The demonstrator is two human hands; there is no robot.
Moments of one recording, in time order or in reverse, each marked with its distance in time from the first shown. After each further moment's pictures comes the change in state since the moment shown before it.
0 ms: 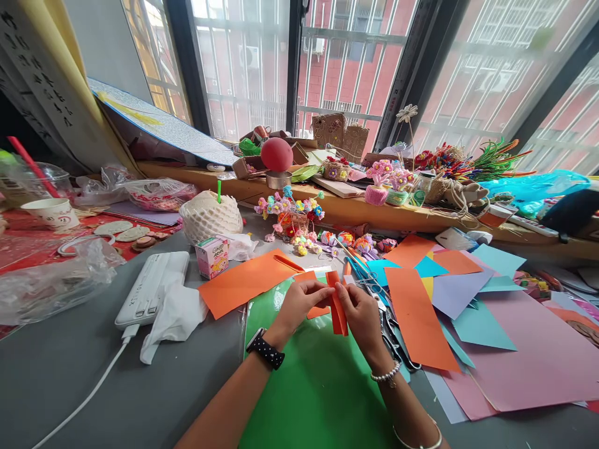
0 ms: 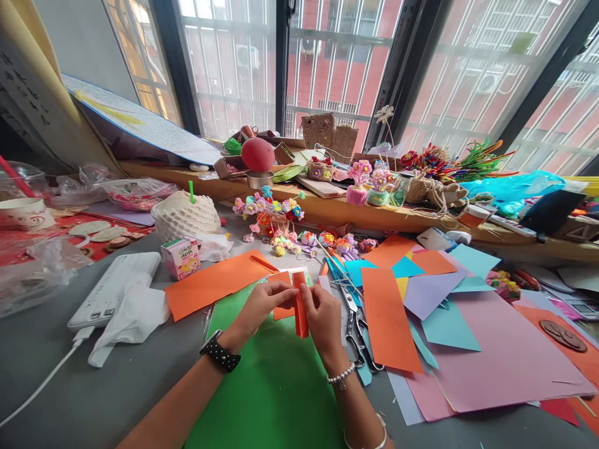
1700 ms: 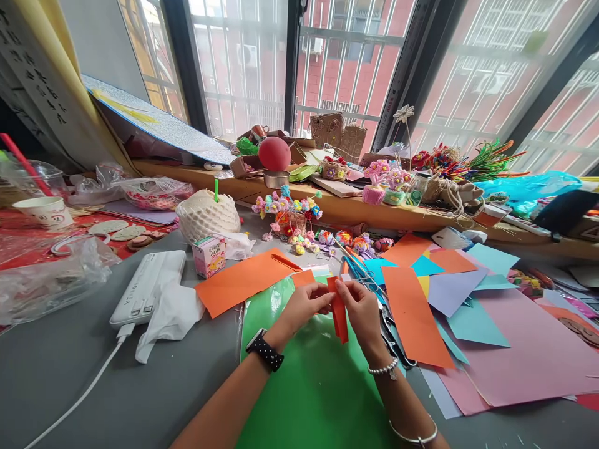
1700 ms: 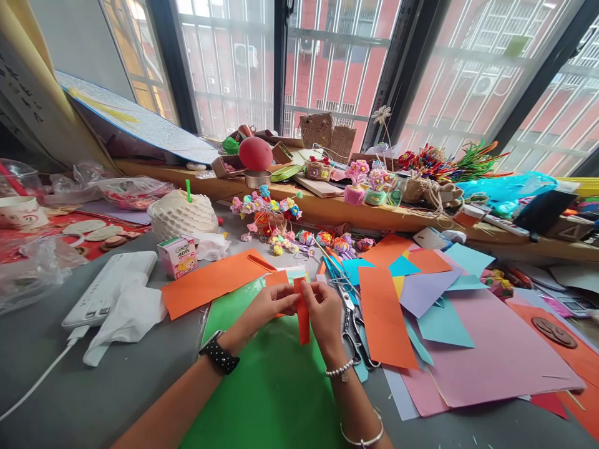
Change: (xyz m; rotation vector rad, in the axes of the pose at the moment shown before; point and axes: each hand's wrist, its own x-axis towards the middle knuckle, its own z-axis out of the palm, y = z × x) left_hand 0.003 -0.010 0.006 -0.053 -0.101 -0.121; right_hand 0.004 0.005 -0.001 0.244 0.031 0.127
